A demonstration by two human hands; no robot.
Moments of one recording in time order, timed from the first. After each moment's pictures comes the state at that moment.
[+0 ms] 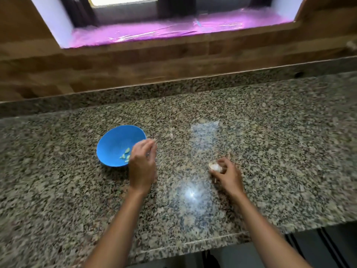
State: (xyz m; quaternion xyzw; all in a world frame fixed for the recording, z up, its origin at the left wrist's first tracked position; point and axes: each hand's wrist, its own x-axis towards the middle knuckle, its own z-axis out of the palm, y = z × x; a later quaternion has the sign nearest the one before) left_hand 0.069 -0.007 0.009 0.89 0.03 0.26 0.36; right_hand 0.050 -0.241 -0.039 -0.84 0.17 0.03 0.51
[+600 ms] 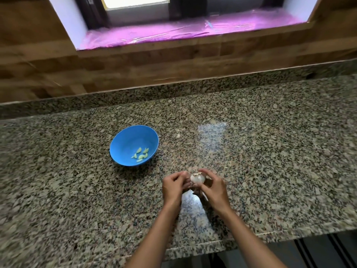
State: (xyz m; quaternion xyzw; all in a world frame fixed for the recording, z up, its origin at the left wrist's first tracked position) left_hand 0.034 -0.042 -0.039 0.70 0.24 -0.04 0.67; right_hand 0.024 -0.170 -0.054 -0.83 0.05 0.01 0.56
